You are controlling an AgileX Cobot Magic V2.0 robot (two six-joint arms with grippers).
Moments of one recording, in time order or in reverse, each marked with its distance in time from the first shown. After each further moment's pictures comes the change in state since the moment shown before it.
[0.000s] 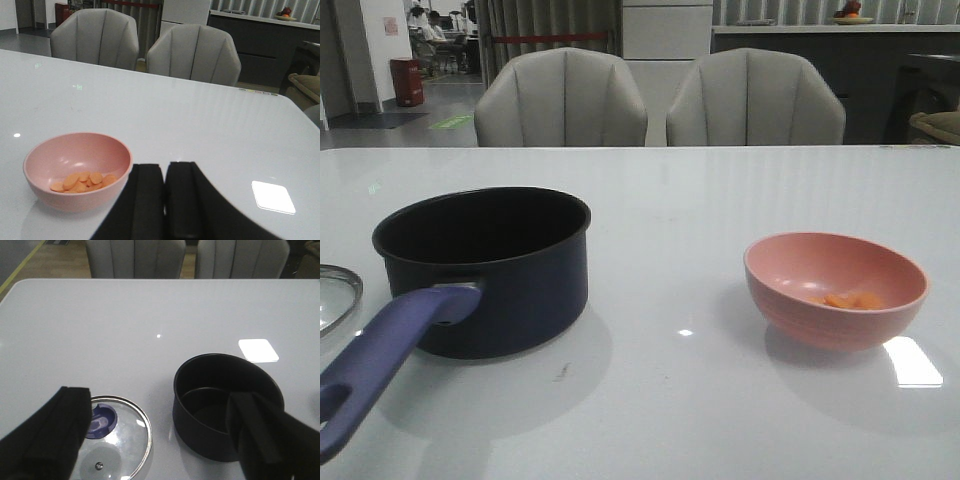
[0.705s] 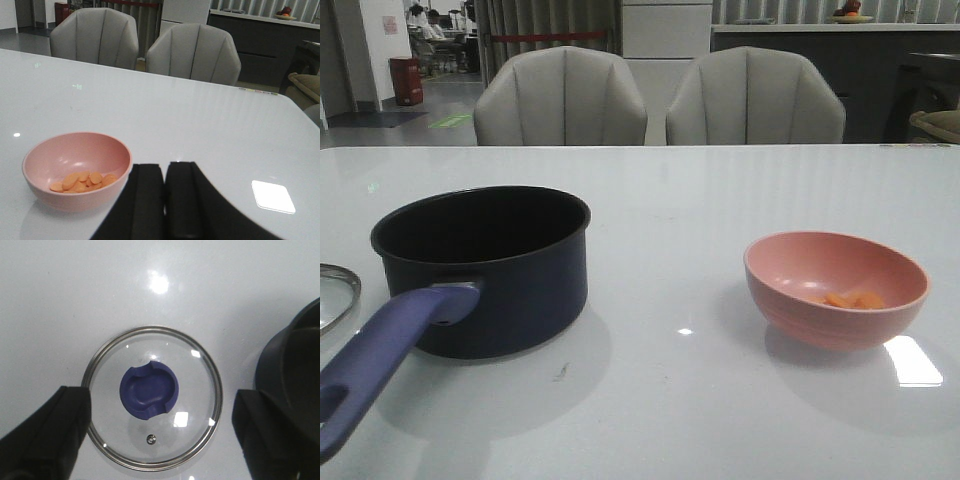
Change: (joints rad) left arm 0.168 0.857 -0.457 0.057 0.199 0.000; right arm 0.000 0.000 0.000 0.000 0.000 0.000
